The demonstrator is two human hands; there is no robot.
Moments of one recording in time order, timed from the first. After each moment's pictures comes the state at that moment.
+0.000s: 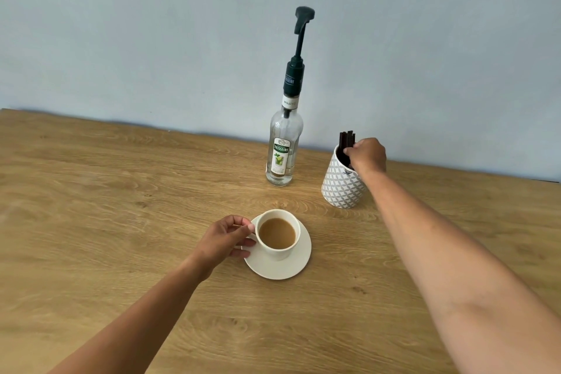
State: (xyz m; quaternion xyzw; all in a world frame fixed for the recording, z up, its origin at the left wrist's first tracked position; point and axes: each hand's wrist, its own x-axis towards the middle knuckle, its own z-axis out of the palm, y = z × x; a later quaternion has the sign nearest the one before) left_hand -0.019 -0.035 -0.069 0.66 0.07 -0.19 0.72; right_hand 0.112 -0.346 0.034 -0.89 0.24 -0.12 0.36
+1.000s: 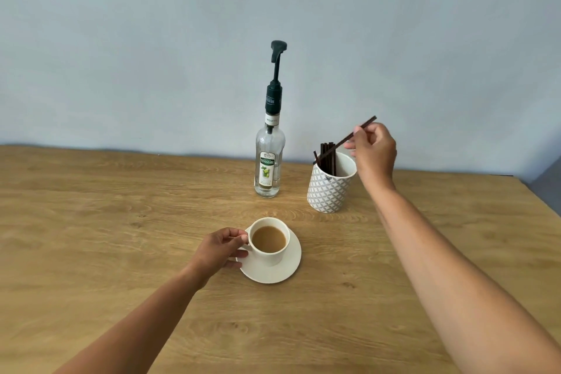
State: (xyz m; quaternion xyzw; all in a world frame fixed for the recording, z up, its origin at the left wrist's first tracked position) left_hand -0.024 -0.032 -0.064 0.70 0.05 -0.20 0.69; right_hand 0.021 -0.332 0.108 -0.75 0.13 -0.36 0.54
